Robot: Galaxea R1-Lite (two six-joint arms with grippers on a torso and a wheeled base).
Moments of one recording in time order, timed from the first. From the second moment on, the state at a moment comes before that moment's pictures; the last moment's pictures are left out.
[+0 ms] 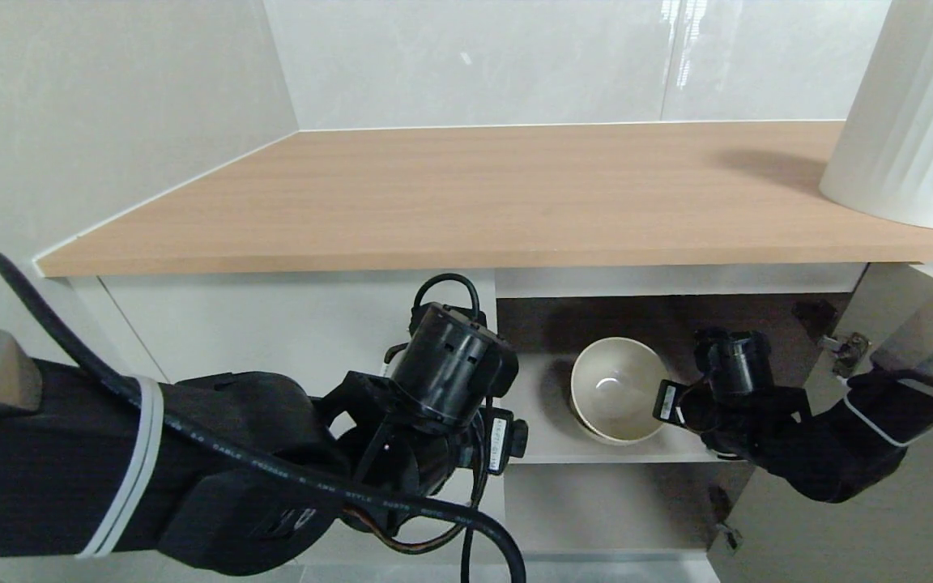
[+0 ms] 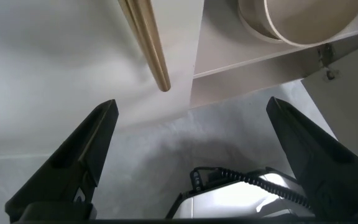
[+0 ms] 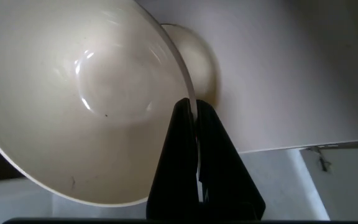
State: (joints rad) left arm -0.84 1.86 -1.05 -0.08 0.45 -0.37; right arm 0.37 2.12 -0.80 -0.76 -0.24 0.50
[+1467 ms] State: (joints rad) left arm -0.80 1.83 -1.06 -0.08 0.45 -0.37; right arm 0.36 2.15 -0.82 -0.74 -0.26 0.50
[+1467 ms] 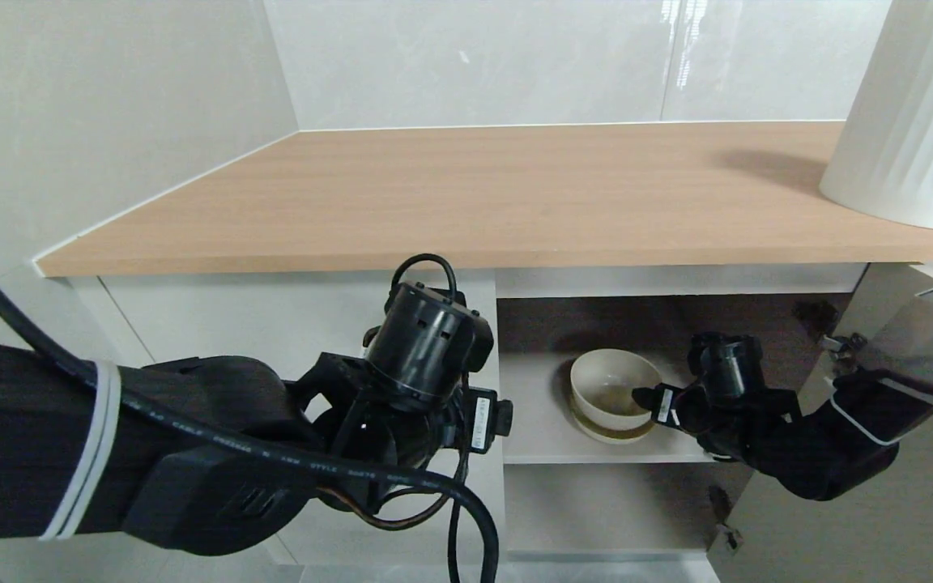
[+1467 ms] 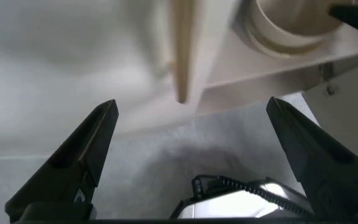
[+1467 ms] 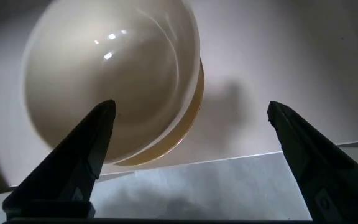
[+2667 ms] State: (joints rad) left arm -0.65 1.32 -0.76 -0.07 0.45 -0.27; right arm 0.66 1.39 -0.84 0.37 -0.13 0.46
